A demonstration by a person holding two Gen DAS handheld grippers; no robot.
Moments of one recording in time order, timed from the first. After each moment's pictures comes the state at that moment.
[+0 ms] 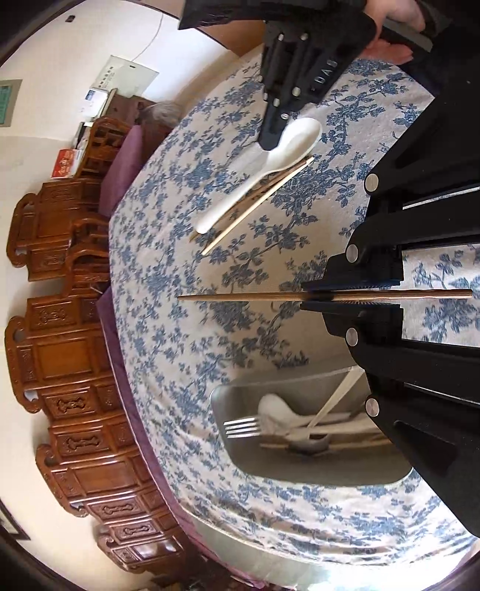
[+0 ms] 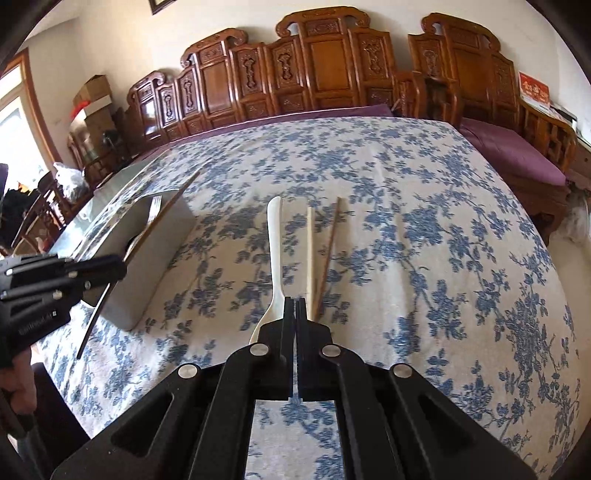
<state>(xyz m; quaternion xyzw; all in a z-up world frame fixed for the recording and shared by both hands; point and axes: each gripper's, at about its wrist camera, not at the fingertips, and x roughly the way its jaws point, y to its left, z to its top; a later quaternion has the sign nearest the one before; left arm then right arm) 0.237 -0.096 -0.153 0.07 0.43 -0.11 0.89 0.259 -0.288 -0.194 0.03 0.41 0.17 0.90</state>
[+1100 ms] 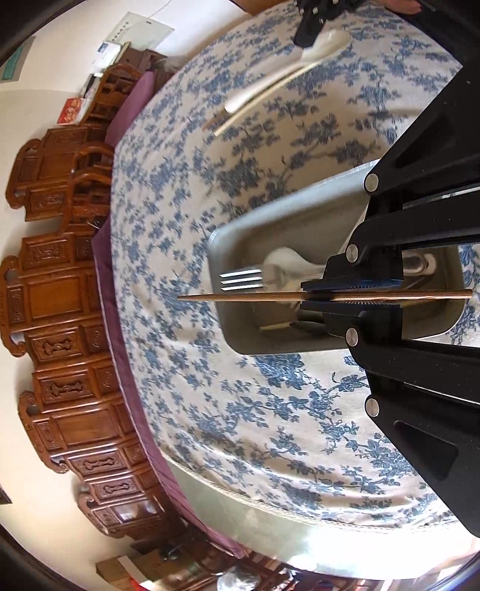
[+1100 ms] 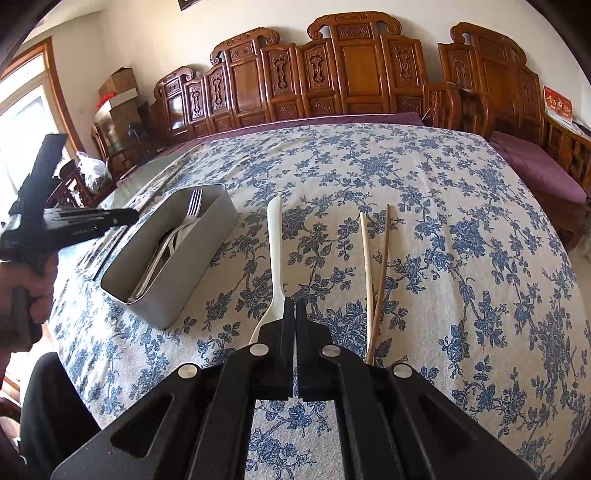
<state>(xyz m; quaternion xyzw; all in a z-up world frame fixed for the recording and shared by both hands) 0.288 0.023 -0.164 0.07 0.45 -0.03 0.89 0.252 -0.257 -0.190 0.02 0.40 0.21 0.89</state>
